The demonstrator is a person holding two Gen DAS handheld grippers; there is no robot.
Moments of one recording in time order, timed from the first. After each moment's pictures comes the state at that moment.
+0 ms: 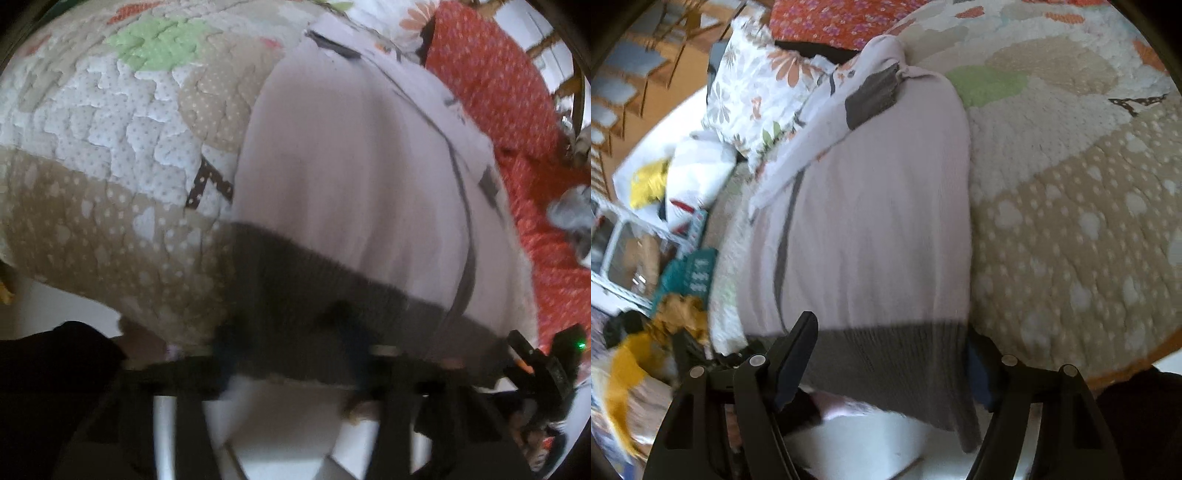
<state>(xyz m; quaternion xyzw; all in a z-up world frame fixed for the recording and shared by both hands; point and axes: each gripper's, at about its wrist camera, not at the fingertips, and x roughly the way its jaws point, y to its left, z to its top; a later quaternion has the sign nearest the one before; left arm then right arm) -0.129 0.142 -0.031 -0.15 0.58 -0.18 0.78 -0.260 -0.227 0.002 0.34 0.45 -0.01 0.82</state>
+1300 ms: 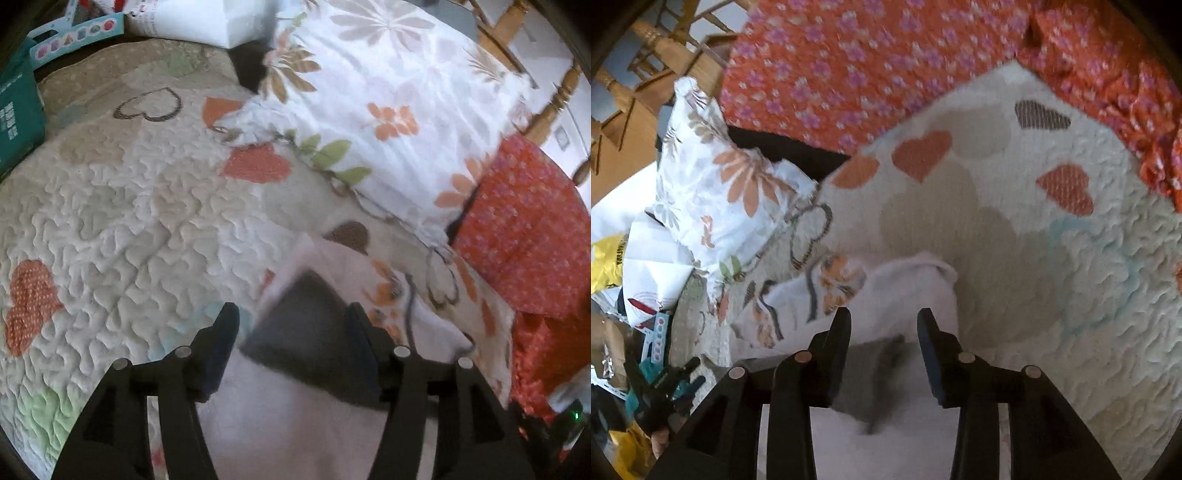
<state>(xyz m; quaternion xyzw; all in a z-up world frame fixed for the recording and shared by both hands) 0.162 0.082 0.083 -0.21 0.46 -0.08 0.86 0.016 -0.370 0.085 0.34 0.38 -0.08 0.86</state>
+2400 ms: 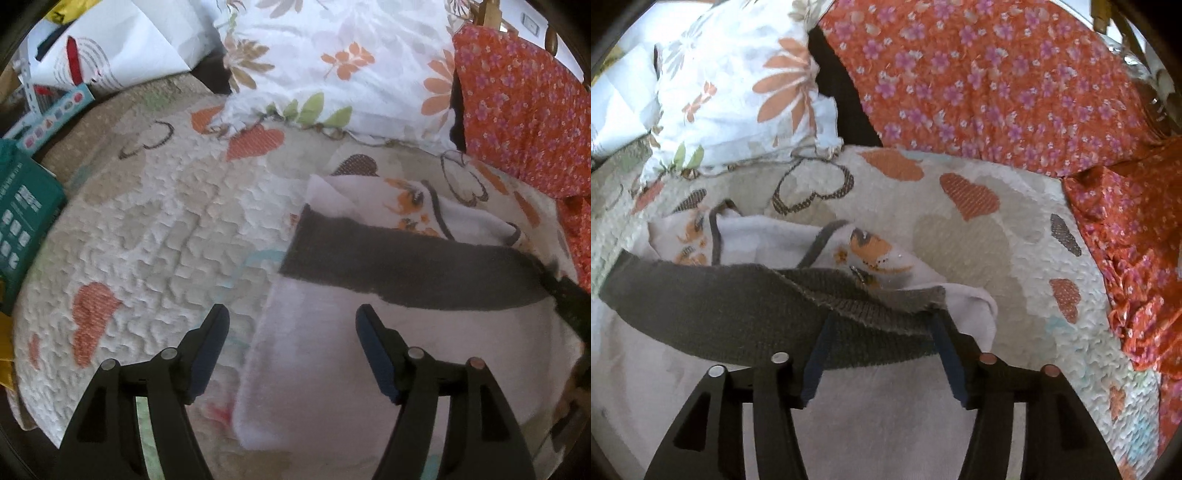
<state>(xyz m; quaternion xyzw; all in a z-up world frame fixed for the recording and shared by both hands) 0.107 0.060 0.076 0.01 0.47 -0.05 0.88 0.073 -0.264 0.074 0.01 0.42 -0.16 0.90</state>
